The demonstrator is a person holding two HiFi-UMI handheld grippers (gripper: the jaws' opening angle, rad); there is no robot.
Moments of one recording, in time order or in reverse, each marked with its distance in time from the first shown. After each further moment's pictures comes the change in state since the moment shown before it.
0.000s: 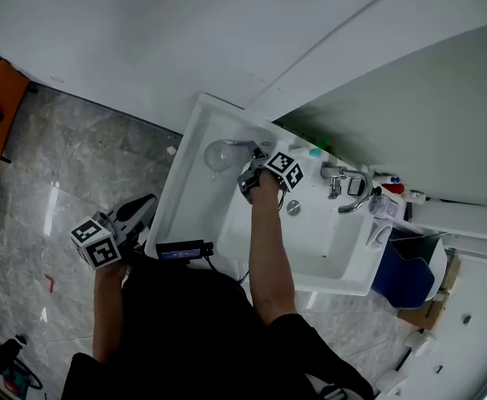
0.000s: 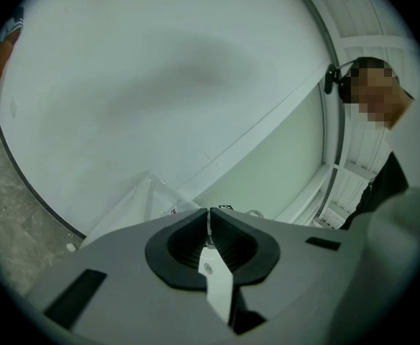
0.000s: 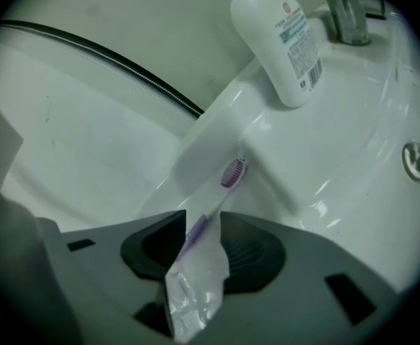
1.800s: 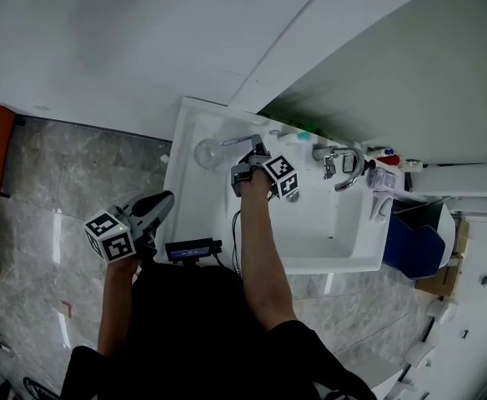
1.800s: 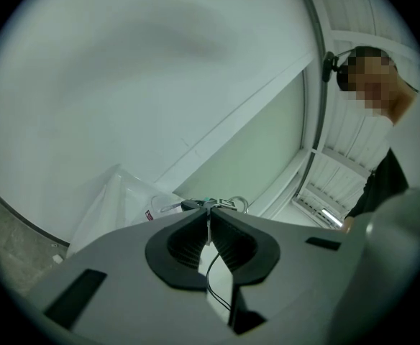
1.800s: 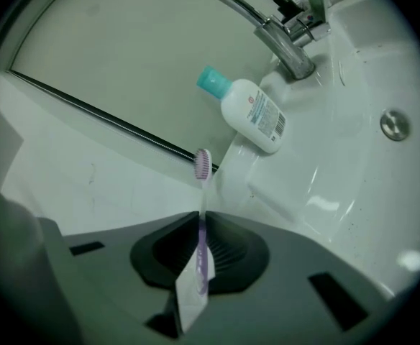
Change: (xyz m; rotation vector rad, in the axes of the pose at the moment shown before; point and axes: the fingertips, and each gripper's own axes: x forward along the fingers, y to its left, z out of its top) left arm 0.043 -0.023 0.000 0.094 0.139 -0.167; right arm -0.055 0.024 0.034 0.199 -0.412 0.127
